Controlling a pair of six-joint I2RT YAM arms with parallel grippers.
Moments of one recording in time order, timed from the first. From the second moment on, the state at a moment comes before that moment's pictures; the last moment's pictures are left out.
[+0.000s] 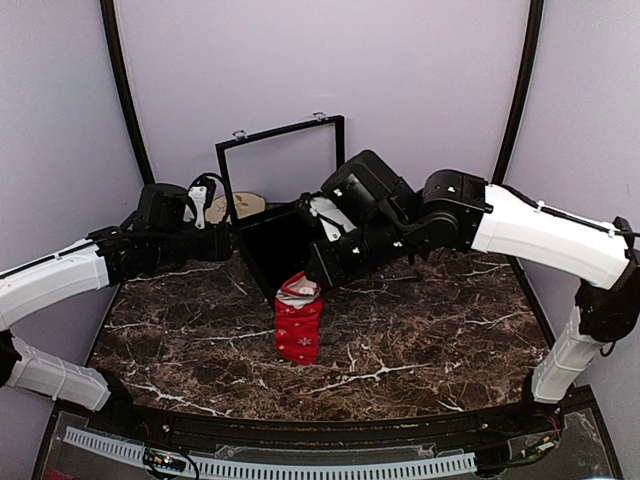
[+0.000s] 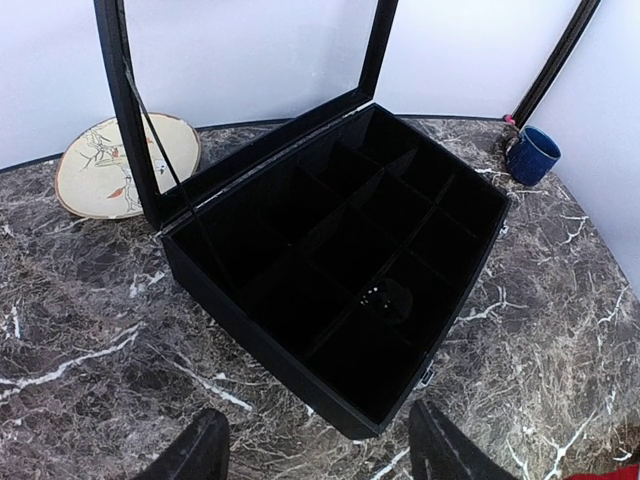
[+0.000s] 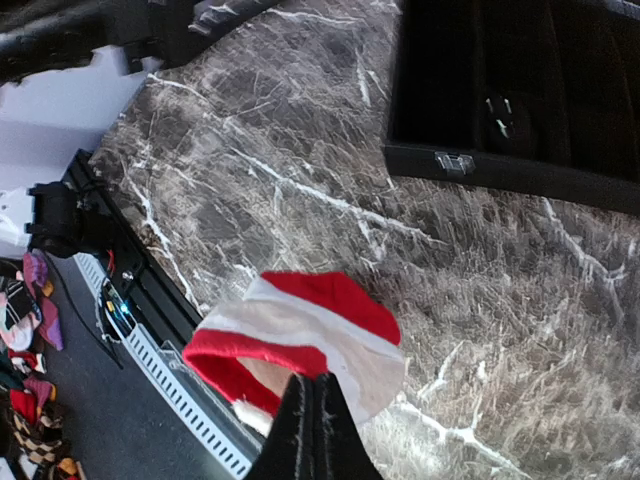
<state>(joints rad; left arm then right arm) -0.61 1.18 0.93 -0.27 -0.15 -0.32 1.20 1.68 1.76 -0.87 0.10 0.51</state>
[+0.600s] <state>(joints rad) -0.67 1.24 0.91 -0.15 -0.02 -0.27 0.91 1.49 1.23 -0.68 0.01 0.66</state>
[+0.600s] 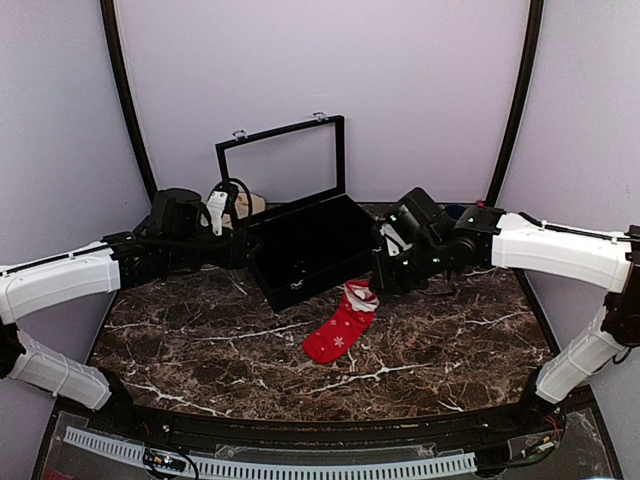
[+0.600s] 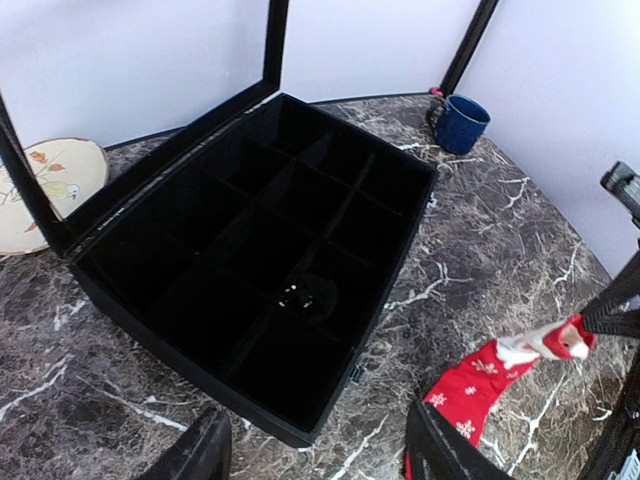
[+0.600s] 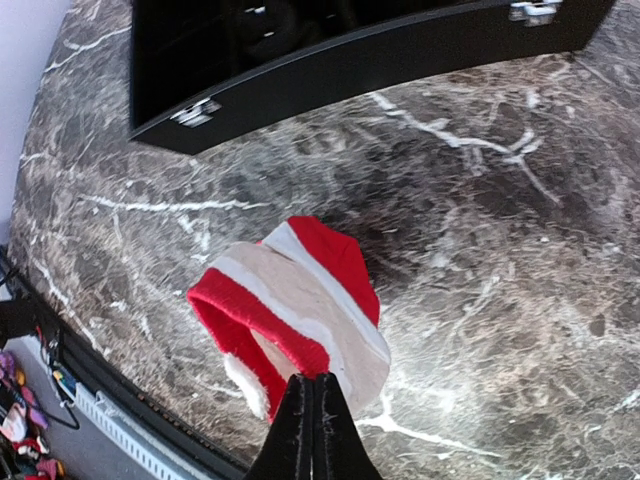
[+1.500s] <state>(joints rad) -0.71 1.21 0.86 -0.12 0.03 -0.25 0.95 1.69 1.23 -0.59 -0.01 0.60</state>
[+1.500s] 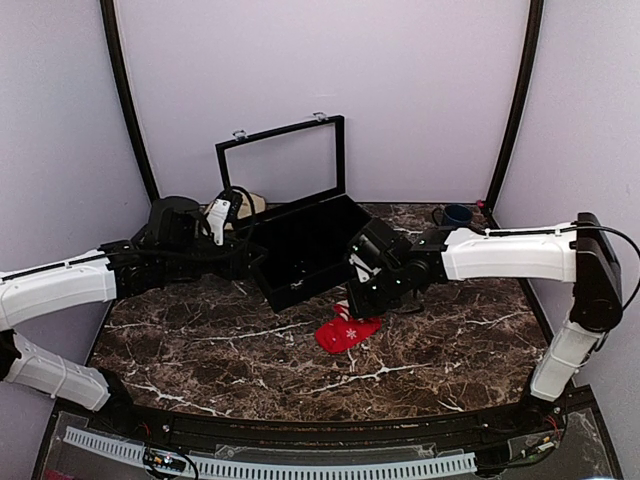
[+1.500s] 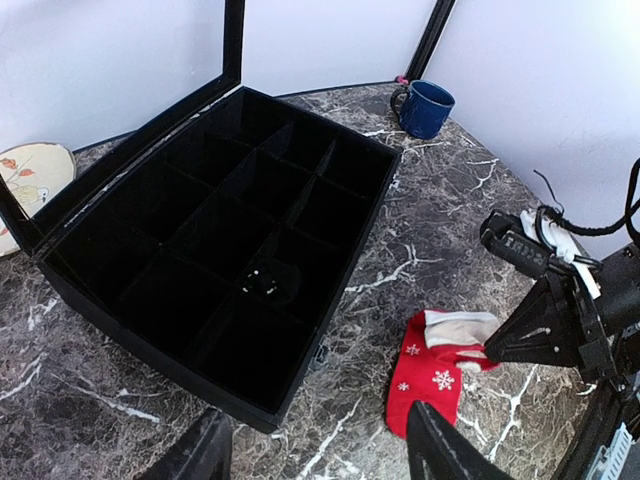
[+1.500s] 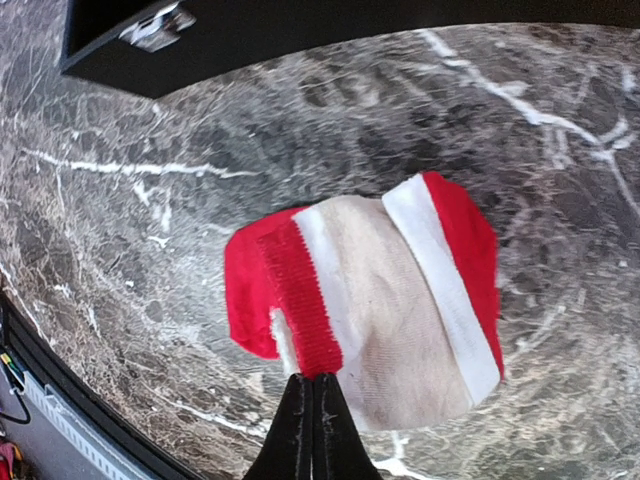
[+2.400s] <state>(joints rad) -0.71 1.15 0.84 -0.15 0.04 -0.23 1.07 1.84 1.29 -0.55 -0.06 0.68</state>
